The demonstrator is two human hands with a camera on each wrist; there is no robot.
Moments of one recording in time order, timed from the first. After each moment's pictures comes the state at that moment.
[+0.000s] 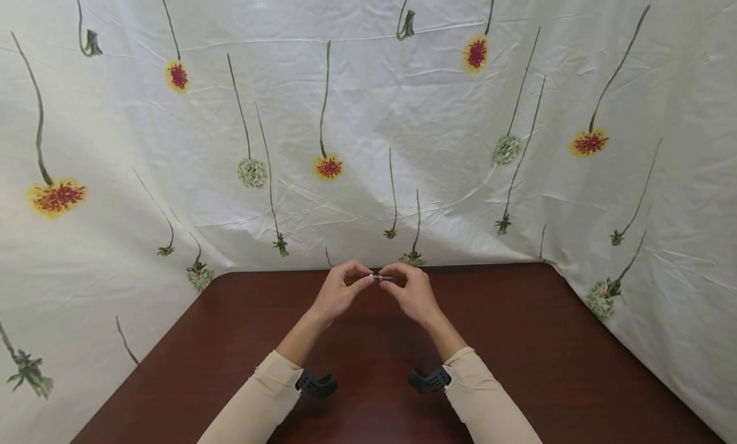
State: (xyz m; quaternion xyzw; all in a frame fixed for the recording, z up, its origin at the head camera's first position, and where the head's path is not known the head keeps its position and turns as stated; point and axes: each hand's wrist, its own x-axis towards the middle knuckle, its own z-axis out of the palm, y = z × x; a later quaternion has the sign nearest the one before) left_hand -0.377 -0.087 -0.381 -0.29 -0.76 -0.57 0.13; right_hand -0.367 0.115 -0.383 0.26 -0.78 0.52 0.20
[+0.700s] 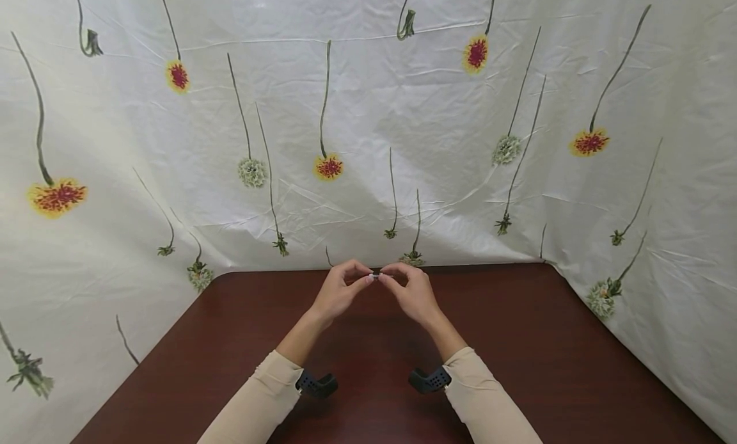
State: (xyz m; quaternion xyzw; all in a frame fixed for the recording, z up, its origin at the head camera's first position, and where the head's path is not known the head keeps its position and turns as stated) left_hand -0.378 -0.088 -0.381 -0.29 -0.76 -0.56 0.13; right_hand -0.368 0.115 -0.384 0.26 -0.79 0.52 0.21
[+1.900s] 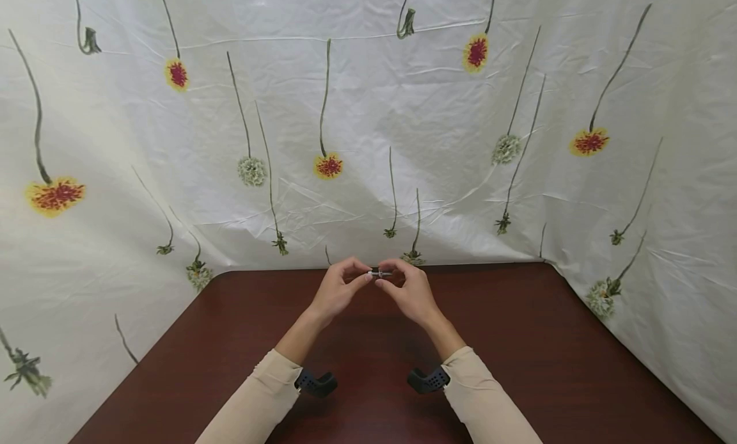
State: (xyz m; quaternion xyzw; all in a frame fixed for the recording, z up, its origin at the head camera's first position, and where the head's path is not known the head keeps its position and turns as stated) left_hand -0.375 -0.088 -0.377 -0.30 -0.76 -0.57 0.14; right_hand -0.366 0.113 -0.382 0.30 -0.77 0.51 0.25
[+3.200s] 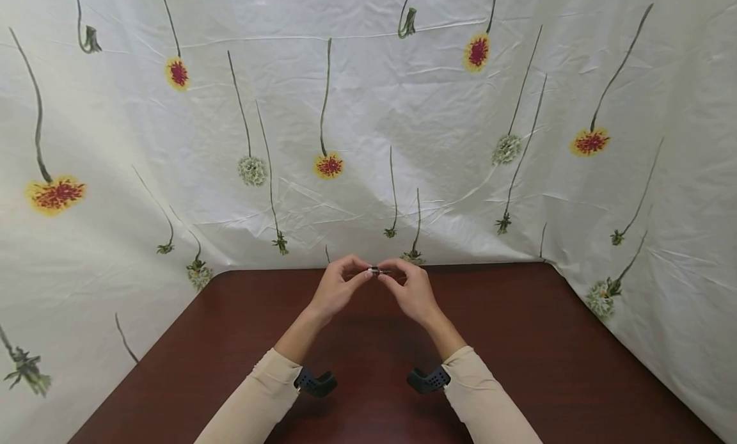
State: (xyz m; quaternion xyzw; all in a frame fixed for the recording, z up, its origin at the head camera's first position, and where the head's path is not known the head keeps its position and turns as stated) left_hand -0.346 -0.085 -0.351 -0.31 -0.74 -0.58 0.14; right_hand -0.365 0.113 -0.379 0.30 -0.77 0.51 0.24
